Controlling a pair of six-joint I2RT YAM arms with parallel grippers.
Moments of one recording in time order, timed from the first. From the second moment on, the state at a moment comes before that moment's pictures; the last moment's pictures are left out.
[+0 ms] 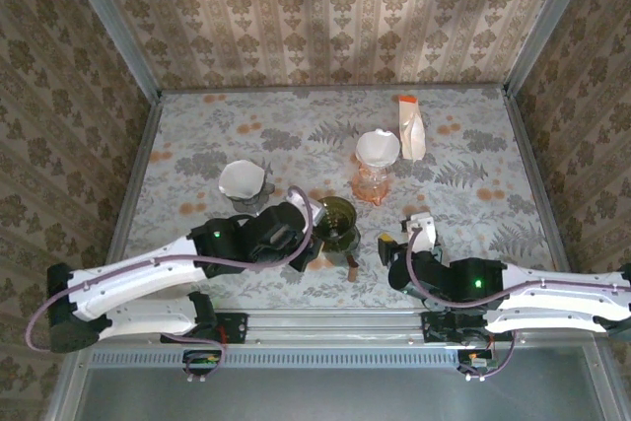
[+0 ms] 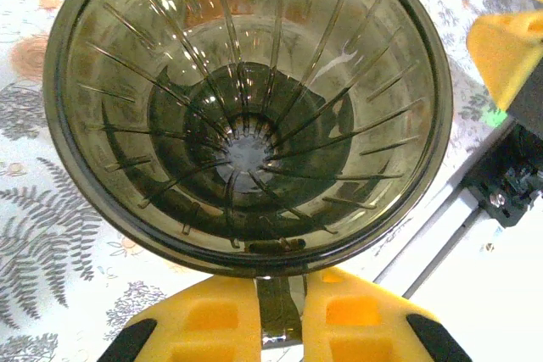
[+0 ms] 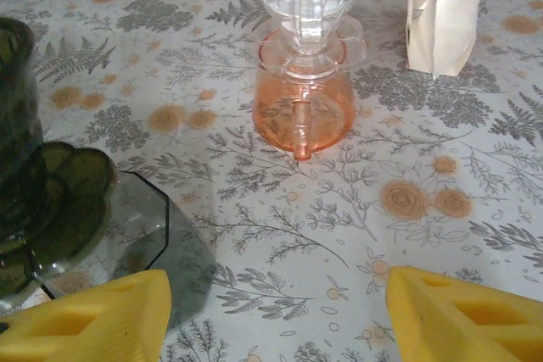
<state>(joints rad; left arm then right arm) -1.24 1.05 0.94 -0.70 -0.08 -0.52 1.36 0.72 0.60 -0.77 0.94 0.87</state>
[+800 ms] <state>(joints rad) -1.24 1.12 0.93 -0.61 -0.06 -0.43 1.36 0.64 0.60 -0.84 0.95 0.92</state>
